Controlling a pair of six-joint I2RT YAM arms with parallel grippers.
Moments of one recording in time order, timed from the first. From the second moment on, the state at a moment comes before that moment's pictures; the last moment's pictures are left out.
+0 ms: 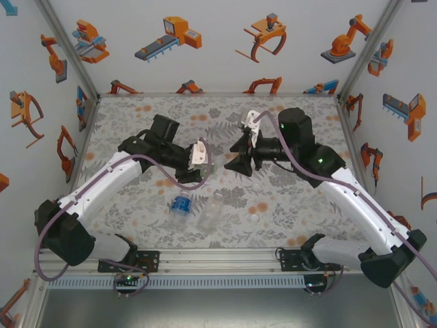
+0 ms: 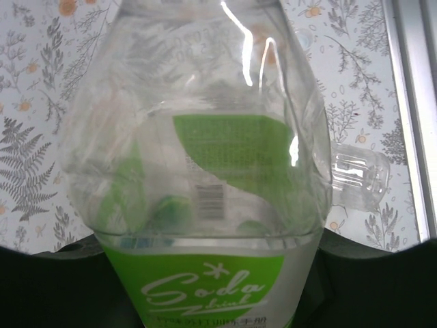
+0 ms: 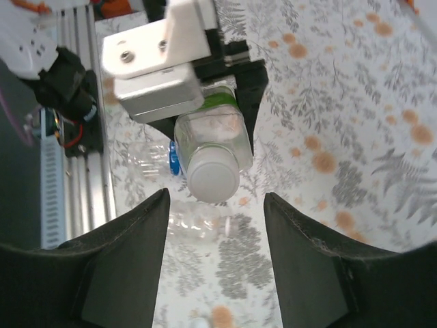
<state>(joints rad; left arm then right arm) -0.62 1.37 1.21 -0.76 0.74 0.96 0.66 1.15 1.28 -0.50 -0.69 -0.27</state>
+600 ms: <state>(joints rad) -0.62 1.39 1.23 -0.80 0.77 0.99 0.67 1.20 1.25 -0.46 -0.79 -0.46</state>
